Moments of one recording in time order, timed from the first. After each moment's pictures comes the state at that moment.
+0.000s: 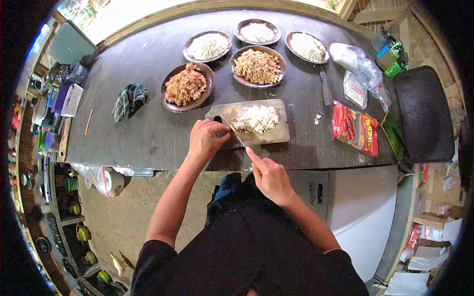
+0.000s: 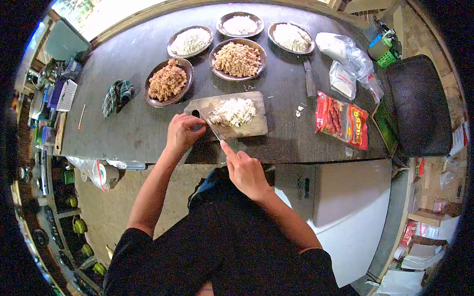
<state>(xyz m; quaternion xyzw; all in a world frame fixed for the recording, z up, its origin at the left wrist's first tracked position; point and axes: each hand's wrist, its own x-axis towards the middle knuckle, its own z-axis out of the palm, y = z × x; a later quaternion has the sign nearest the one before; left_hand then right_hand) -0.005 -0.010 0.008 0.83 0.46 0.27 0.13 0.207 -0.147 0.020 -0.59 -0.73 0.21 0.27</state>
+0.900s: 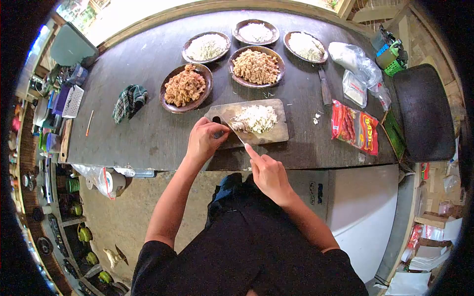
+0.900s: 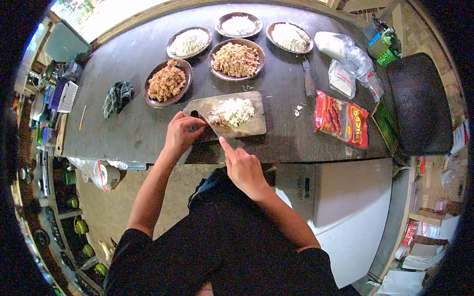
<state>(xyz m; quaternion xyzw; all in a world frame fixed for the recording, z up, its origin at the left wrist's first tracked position) -0.005 -0.012 0.015 0.82 0.46 0.28 0.16 0.206 -0.139 0.021 -0.60 -0.73 0.20 0.26</state>
